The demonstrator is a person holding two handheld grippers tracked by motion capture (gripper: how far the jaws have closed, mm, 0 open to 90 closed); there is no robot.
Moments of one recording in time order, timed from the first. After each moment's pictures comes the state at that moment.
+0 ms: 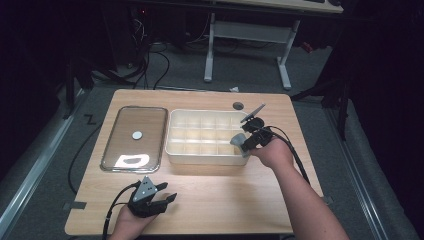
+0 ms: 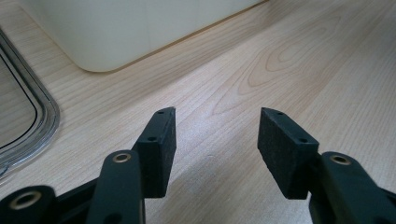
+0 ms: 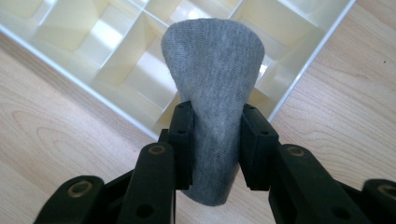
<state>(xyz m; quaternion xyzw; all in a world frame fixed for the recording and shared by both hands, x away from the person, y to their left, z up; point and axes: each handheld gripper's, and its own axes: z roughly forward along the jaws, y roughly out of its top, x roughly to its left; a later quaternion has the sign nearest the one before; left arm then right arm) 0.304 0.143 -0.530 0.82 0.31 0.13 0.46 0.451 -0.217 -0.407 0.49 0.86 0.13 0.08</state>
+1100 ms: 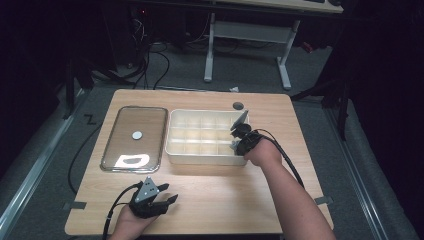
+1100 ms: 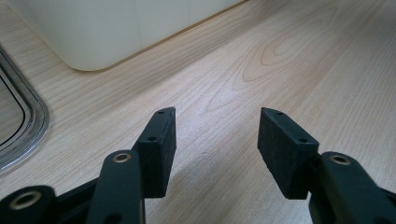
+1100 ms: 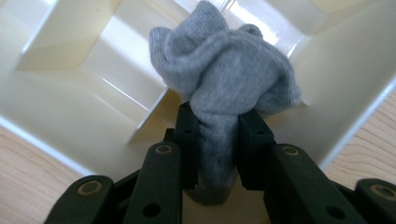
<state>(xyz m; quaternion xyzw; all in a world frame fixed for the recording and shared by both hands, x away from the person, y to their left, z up) 0.303 0.140 -0.531 0.83 0.30 0.13 0.46 0.474 -0.196 -0.457 0.48 0.87 0.04 0.05</state>
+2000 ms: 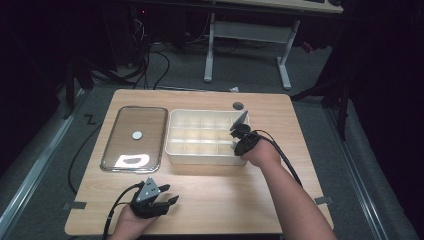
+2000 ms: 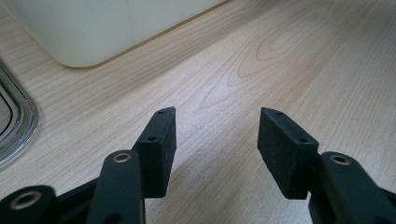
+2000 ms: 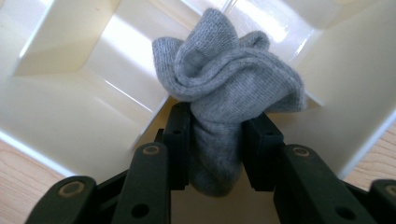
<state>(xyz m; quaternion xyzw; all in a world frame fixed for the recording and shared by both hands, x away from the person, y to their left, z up) 0.304 0.137 -0.532 0.83 0.30 0.12 0.45 0.476 -0.194 -0.459 0.50 0.87 0.03 0.04</state>
